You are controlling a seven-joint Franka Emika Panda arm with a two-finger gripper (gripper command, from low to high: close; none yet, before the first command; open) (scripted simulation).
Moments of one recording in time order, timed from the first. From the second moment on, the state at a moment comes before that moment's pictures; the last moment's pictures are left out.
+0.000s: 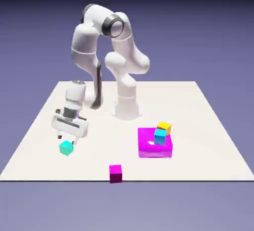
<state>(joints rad) -0.36 0.56 -0.50 -2.61 -0.72 3.68 1.30</state>
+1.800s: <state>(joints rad) -0.38 0.57 0.08 -1.98 -2.38 3.47 2.56</state>
